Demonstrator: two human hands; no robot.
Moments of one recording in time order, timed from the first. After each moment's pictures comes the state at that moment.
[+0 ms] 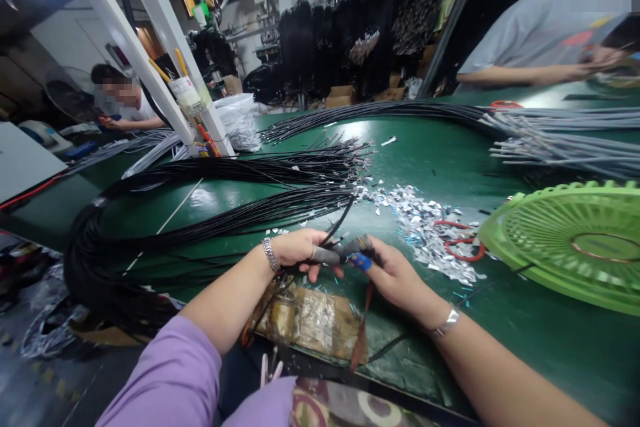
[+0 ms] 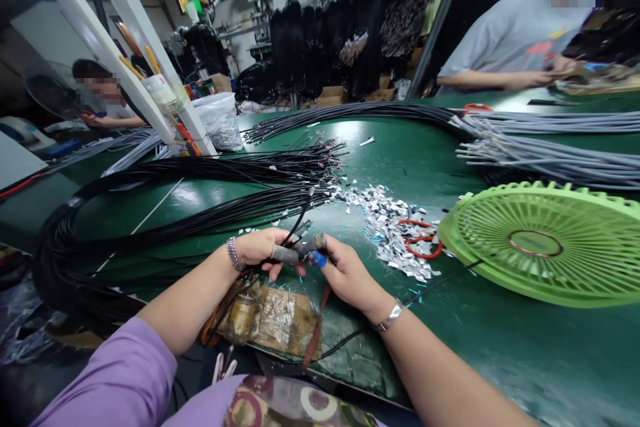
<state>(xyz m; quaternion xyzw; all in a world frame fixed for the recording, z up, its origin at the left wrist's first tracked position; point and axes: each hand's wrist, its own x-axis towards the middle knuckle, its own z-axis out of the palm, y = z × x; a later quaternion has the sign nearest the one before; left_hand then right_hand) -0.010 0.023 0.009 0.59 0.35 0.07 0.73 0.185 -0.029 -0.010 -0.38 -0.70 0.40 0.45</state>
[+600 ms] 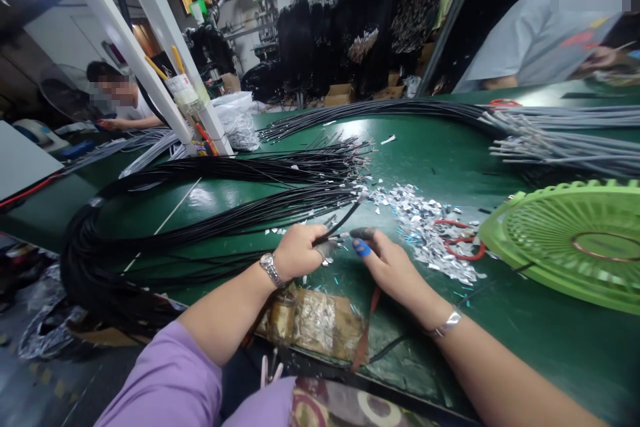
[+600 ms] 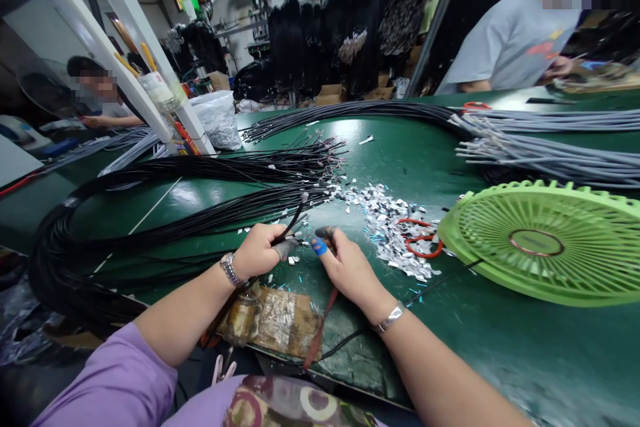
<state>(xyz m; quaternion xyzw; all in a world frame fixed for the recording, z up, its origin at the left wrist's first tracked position) -0.003 0.000 0.015 0.82 0.45 0.25 0.27 0.188 -0.021 -0.026 -0.53 -0.68 0.32 0.40</state>
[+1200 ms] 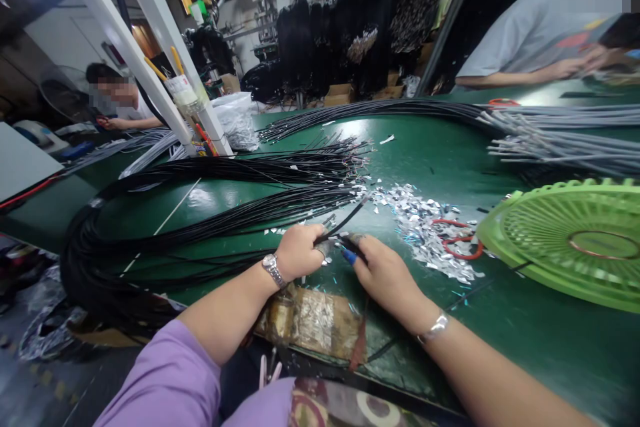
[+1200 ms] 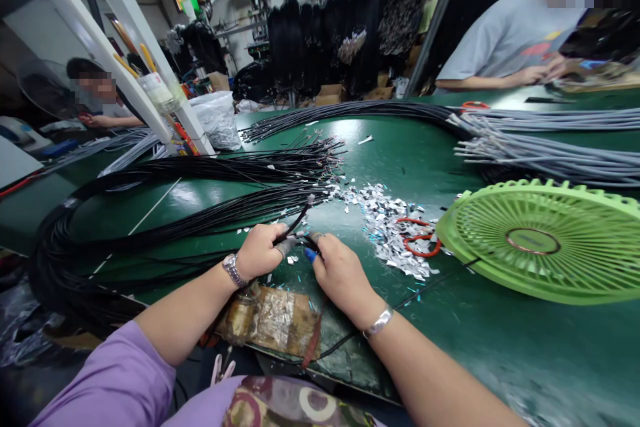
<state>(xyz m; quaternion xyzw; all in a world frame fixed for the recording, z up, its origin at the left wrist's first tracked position) 0.001 -0.001 0.010 0.83 0.49 0.21 0.17 0.179 -0.027 -0.034 -0.50 -0.78 0.12 0.36</state>
